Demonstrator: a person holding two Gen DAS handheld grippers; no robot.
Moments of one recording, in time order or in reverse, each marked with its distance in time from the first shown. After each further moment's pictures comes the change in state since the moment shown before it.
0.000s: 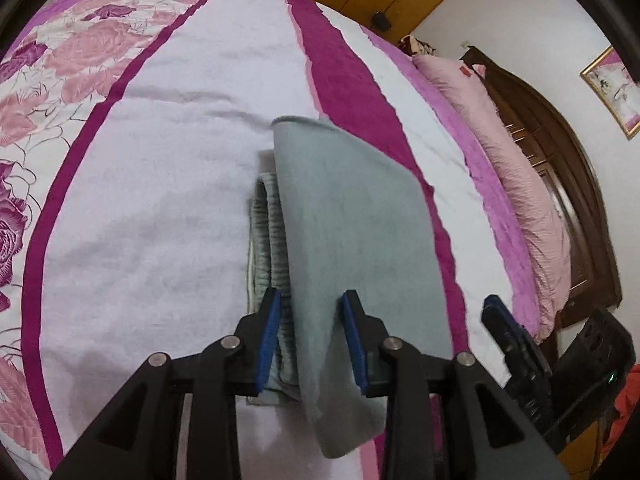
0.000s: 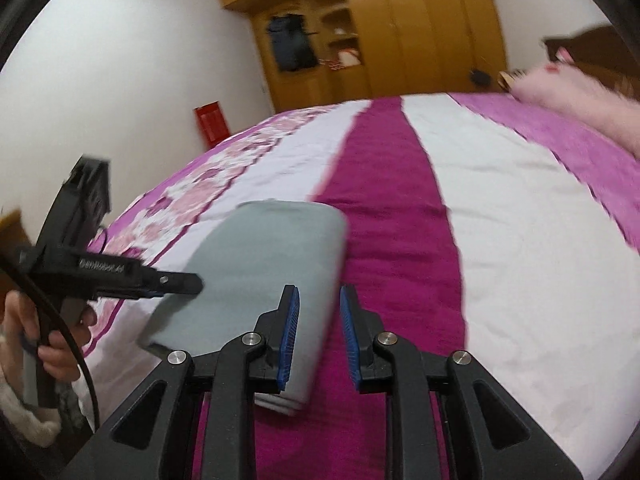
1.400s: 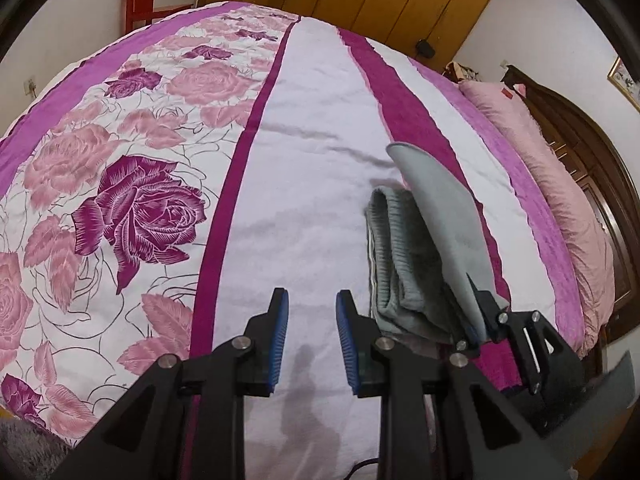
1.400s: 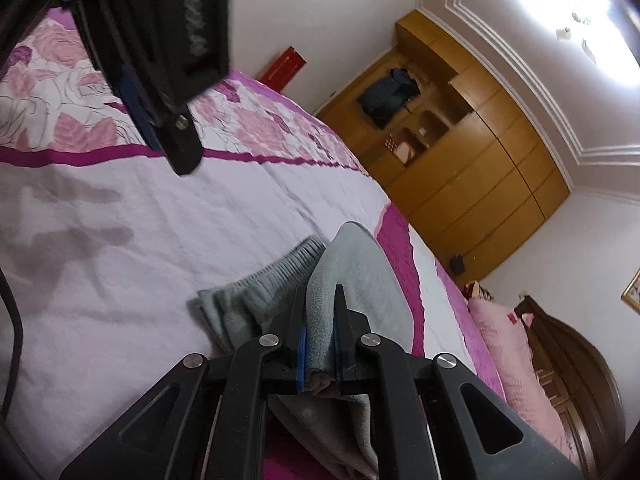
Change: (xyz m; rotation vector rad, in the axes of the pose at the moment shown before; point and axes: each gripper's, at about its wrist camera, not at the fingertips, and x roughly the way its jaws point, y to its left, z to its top) left arm -0.088 0.036 -0.044 -0.015 -0.121 0.223; right arm 0.049 0.204 -0.072 -1.014 -0.124 -0.376
